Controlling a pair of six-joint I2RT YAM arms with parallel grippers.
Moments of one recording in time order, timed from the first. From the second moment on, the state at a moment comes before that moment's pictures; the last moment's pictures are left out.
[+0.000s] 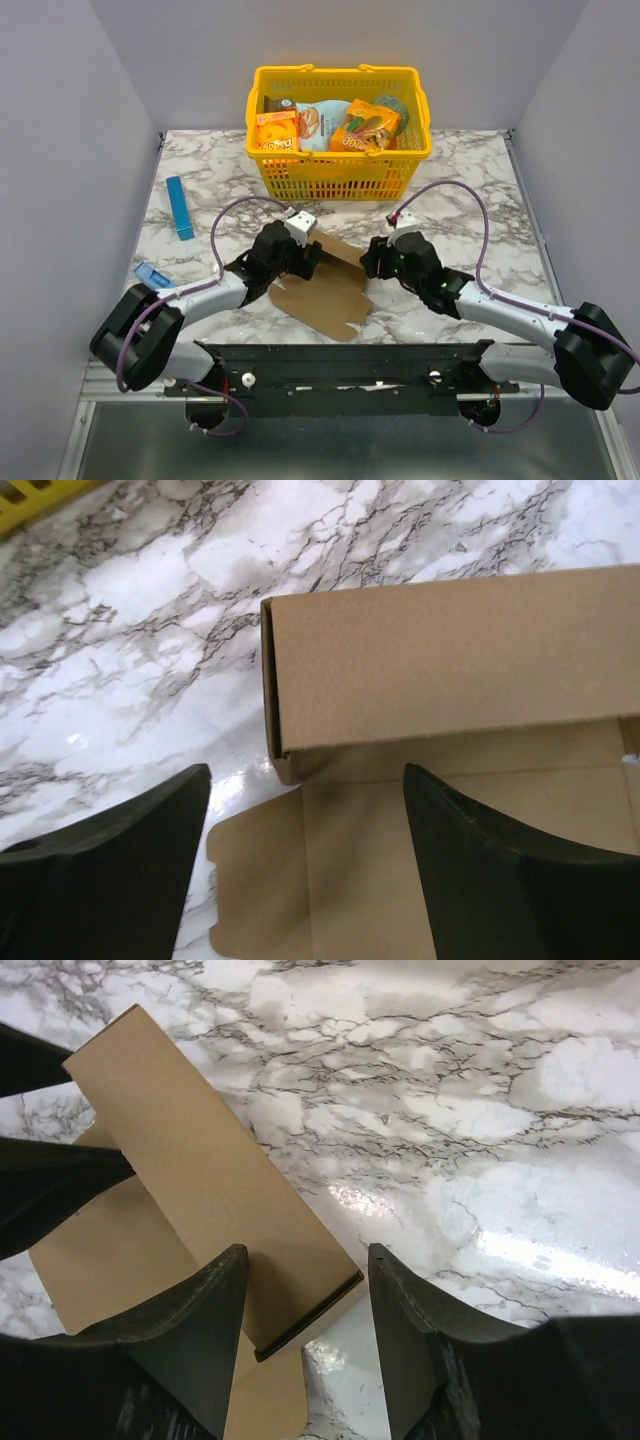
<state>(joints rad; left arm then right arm) -0.64 1.38 0.57 0.27 -0.02 -0.05 0.77 1.18 0.56 0.14 0.20 0.38</state>
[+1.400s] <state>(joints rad) -0.21 1.05 0.84 -0.23 0.49 -0.34 0.78 1.55 1.08 -0.25 -0.08 -0.08</state>
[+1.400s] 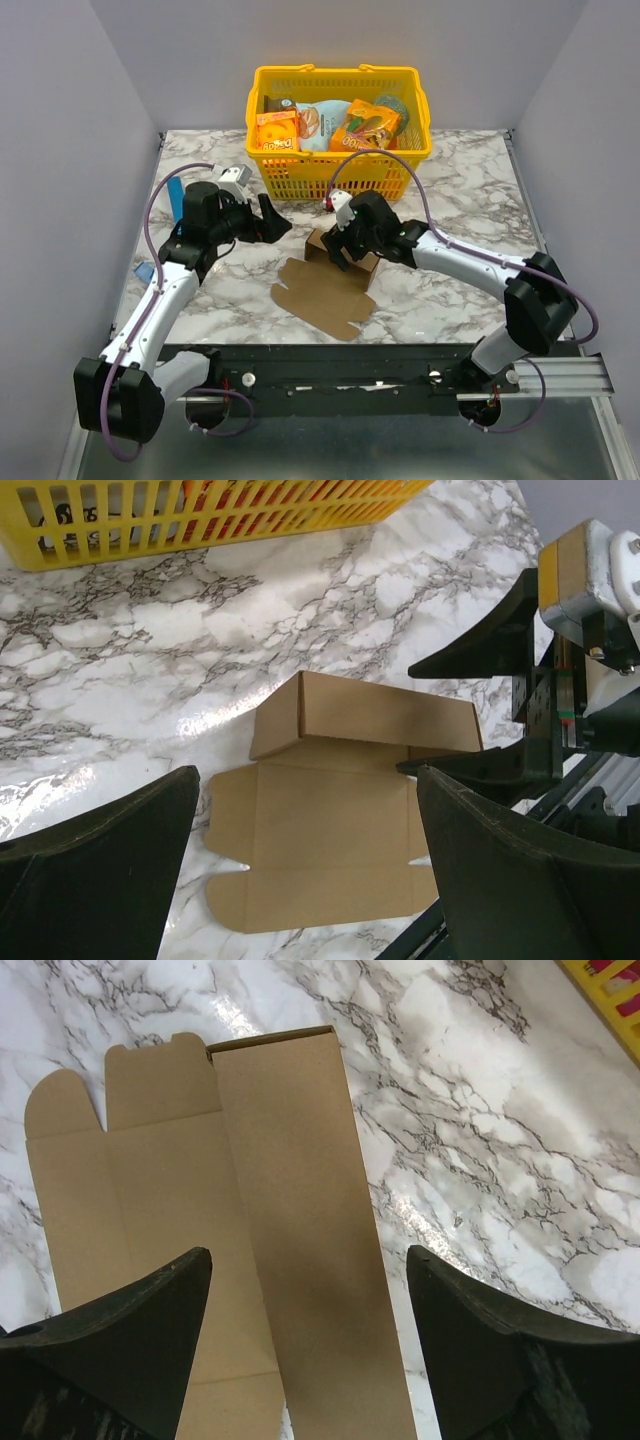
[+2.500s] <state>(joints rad) -0.20 0.93 0.82 -0.28 0.48 -0.31 0.56 1.58 0.72 0.09 -0.31 0.50</state>
